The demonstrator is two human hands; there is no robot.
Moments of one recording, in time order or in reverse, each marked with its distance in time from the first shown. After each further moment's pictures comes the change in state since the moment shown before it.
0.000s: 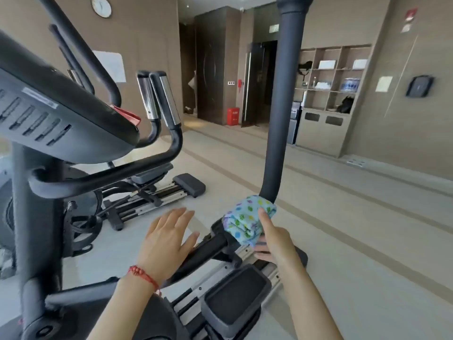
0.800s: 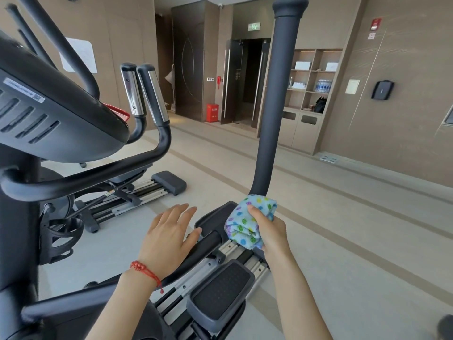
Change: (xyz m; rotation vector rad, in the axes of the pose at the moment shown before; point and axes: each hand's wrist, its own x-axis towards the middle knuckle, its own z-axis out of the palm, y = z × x) left_hand 0.010 0.008 -0.003 -0.084 -0.010 0.053; right_hand 0.005 -0.002 0.006 0.353 0.158 -0.097
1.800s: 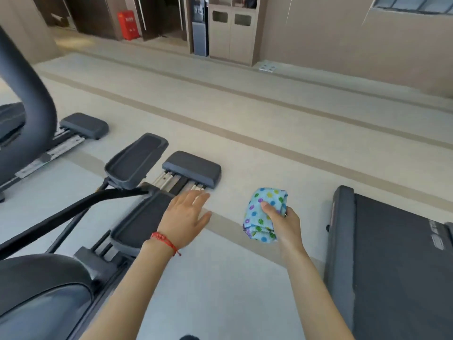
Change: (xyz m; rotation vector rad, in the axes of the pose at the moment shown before) left_hand -0.008 0.325 0.213 -0.255 -0.352 0.336; right_hand 0.015 0.069 -0.404 -0.035 0.368 0.134
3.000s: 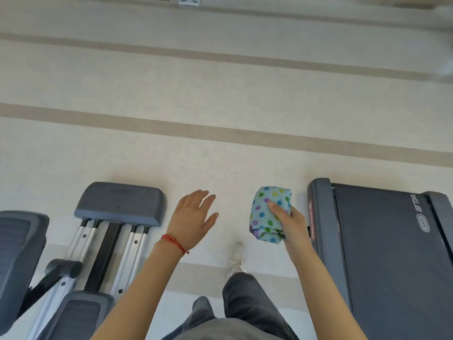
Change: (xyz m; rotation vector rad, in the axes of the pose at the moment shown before) left_hand 0.561 -0.030 0.294 -0.068 -0.220 0.293; right_hand 0.539 -0.130 -0.068 0.183 0.239 0.211
